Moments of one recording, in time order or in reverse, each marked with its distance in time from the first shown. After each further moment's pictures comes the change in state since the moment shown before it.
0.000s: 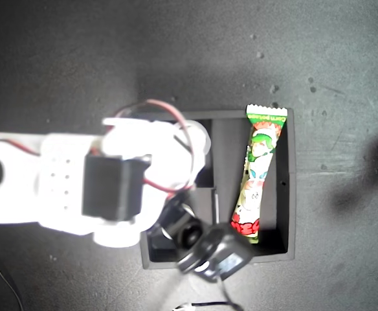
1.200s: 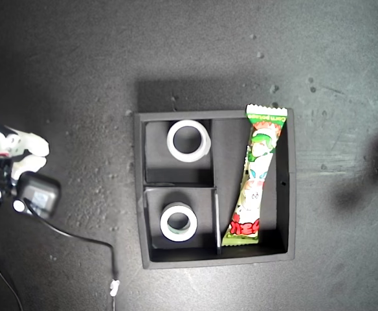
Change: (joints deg) arm 0 1.1 105.1 136.1 -42.9 -20.4; arm 1 2.7 0.5 0.0 3.5 -4.4
